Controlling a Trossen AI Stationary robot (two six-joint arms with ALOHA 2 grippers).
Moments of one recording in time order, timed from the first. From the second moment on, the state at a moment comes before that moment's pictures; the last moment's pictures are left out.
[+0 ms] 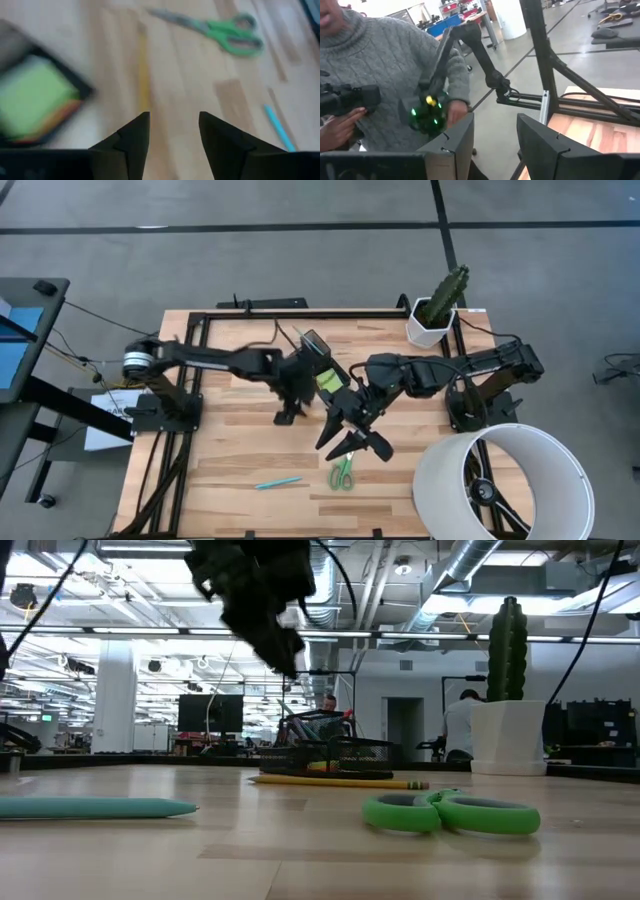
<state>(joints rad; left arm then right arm) 0.09 1.65 1.19 -0.56 0.35 0.23 0.23 1.59 1.57 -0.14 -0.58 0.24</state>
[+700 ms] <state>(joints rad) 0.13 1.76 1.17 -0.60 0.58 0.41 0.20 1.59 1.57 -0.16 -0.58 0.29</state>
